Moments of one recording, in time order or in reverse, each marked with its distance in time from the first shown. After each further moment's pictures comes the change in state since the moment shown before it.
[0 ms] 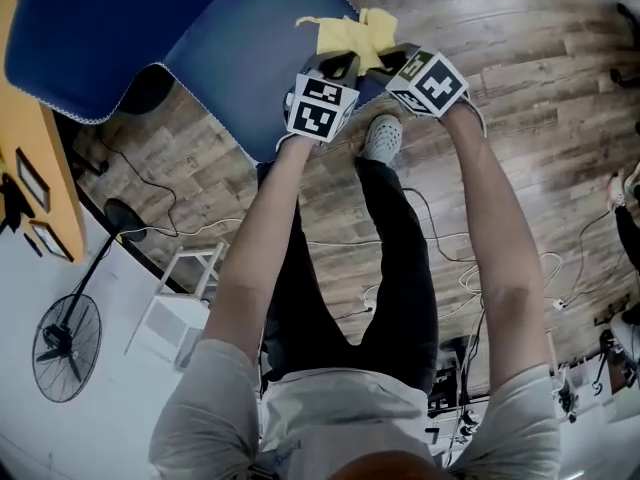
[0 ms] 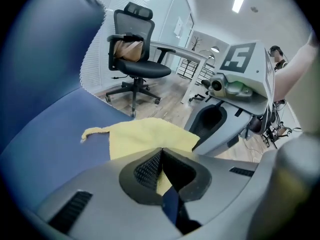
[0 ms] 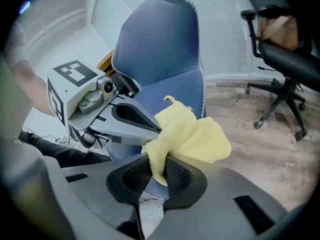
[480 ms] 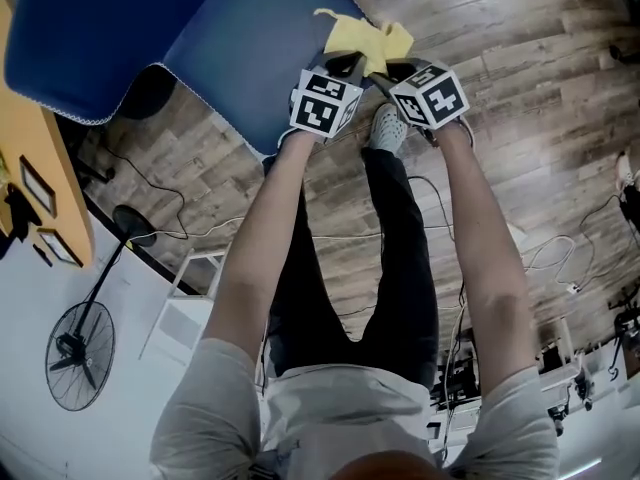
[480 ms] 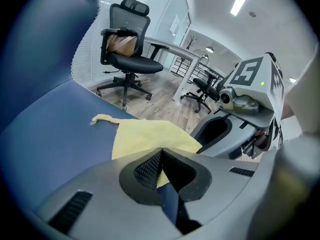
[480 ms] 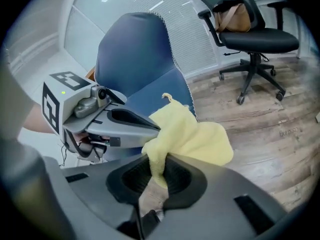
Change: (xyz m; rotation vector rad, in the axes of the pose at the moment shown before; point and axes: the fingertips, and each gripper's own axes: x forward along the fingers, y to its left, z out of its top) left arm -0.004 -0.027 -0.017 0.001 0.034 -0.100; right arm -0.001 0.024 -0.030 0.318 -0.132 -0.099
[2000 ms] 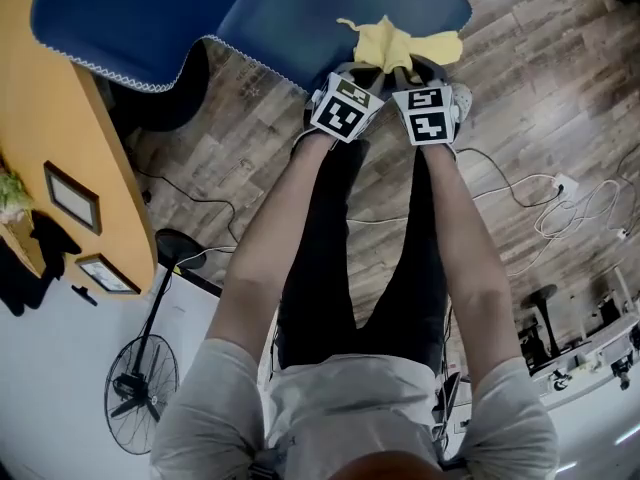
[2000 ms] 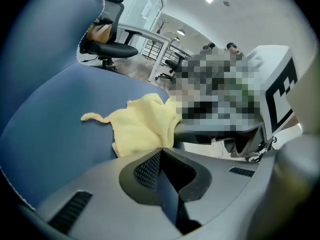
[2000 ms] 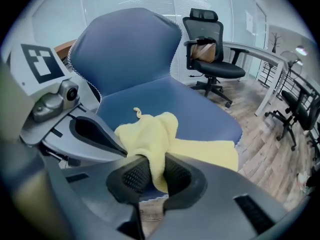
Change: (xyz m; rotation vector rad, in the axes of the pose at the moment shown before) left arm -0.116 0.041 -0.137 0.245 0.202 -0.252; right arm 0.074 0.111 -0.003 0.190 -0.195 -0.616
